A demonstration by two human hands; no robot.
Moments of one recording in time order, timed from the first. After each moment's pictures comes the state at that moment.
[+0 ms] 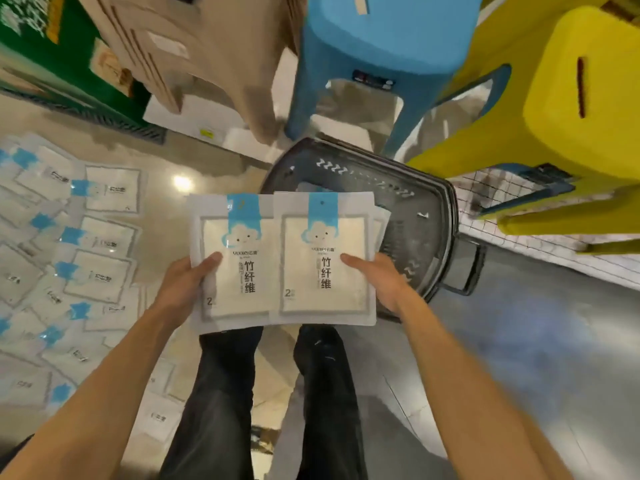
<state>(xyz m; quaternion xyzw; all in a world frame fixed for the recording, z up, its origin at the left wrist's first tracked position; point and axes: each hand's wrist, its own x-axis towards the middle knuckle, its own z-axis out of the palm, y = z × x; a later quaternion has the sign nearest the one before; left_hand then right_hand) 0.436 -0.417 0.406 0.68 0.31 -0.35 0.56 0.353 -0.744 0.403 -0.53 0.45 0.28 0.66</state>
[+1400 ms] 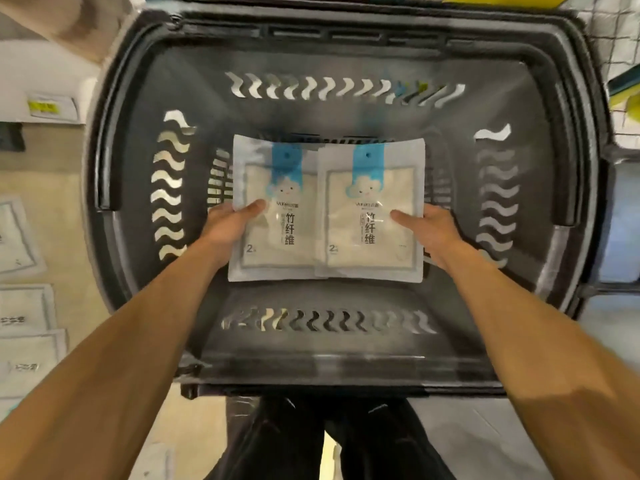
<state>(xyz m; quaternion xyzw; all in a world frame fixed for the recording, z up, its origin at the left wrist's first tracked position) 0.507 -0.592 0.049 0.73 0.24 -0.46 0.45 0.320 -0.865 0.056 -0.53 0.58 0.16 0.59</state>
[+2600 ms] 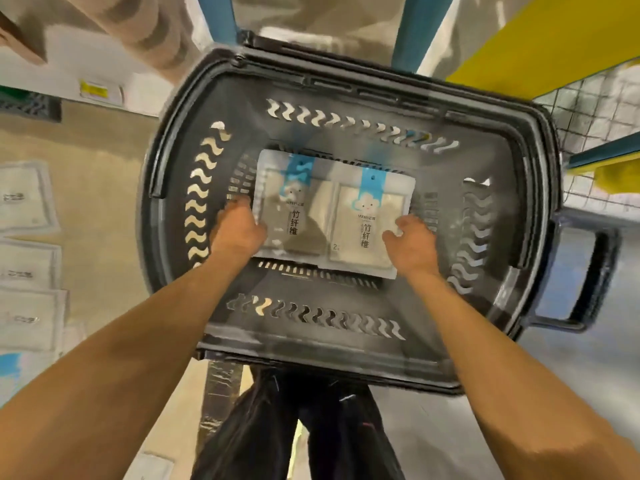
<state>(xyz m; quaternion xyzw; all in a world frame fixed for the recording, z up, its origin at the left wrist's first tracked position) 0.495 -0.601 0.100 0.92 0.00 -0.39 0.09 0.354 -0.844 0.118 -0.77 0.47 0.26 0.35</state>
